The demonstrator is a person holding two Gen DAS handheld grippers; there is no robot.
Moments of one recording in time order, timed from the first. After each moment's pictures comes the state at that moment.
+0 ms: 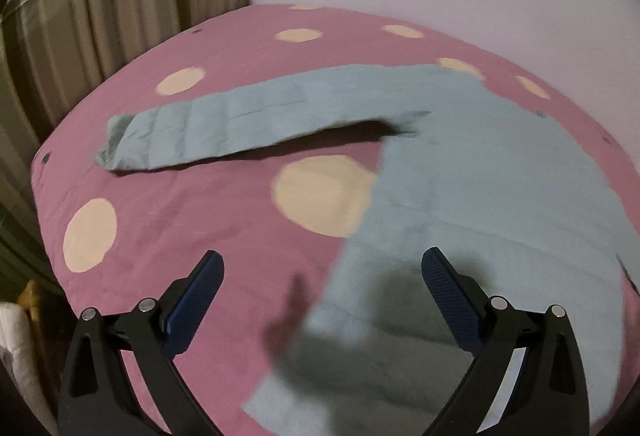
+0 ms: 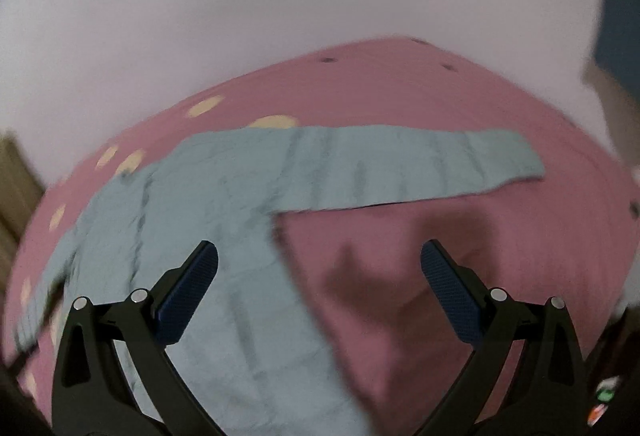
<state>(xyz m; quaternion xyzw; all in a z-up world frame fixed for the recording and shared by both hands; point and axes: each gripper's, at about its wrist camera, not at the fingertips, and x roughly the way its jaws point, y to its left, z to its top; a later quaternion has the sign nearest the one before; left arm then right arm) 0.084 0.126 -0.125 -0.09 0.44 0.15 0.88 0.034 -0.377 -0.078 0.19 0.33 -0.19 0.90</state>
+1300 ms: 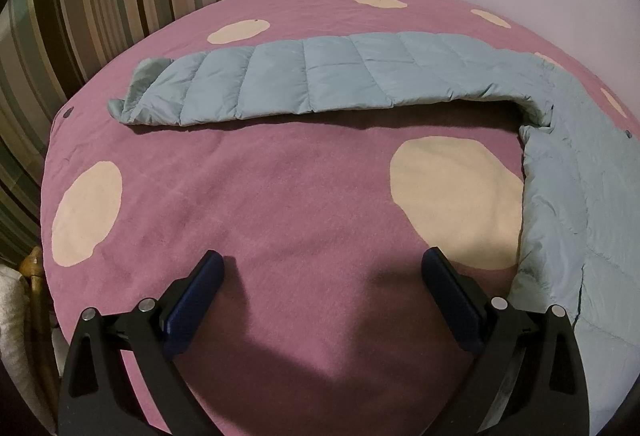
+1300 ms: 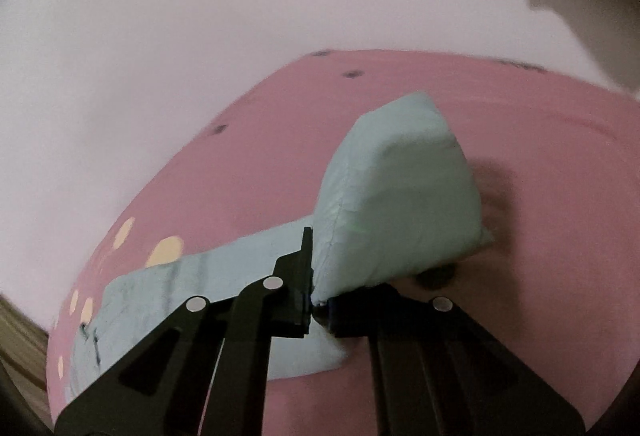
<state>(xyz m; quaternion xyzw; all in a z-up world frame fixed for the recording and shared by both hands) 0.103 0.185 -0.188 -0.10 0.46 0.24 0.85 0.093 -0.548 -0.113 0.30 0.25 -0.26 0.88</state>
